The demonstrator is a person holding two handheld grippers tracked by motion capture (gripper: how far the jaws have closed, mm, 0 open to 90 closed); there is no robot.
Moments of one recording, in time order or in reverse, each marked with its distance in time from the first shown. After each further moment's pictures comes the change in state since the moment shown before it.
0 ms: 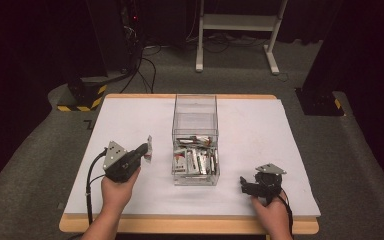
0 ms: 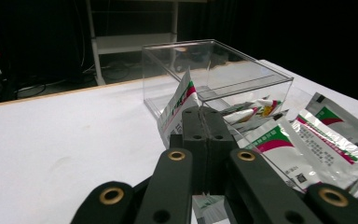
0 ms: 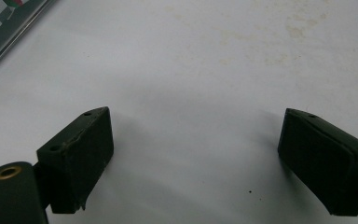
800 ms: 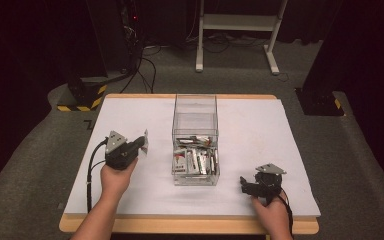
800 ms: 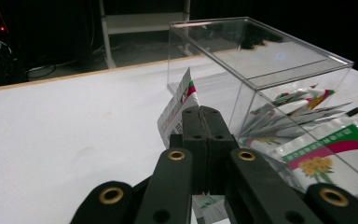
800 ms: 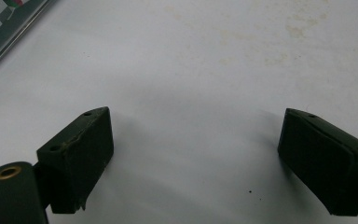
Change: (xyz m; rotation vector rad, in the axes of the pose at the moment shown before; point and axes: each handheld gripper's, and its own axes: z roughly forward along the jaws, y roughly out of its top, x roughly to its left) left arm 0.033 -0.002 0.032 0.080 0.033 -0.020; right arm 0.000 0.000 0.000 0.000 0.001 0.000
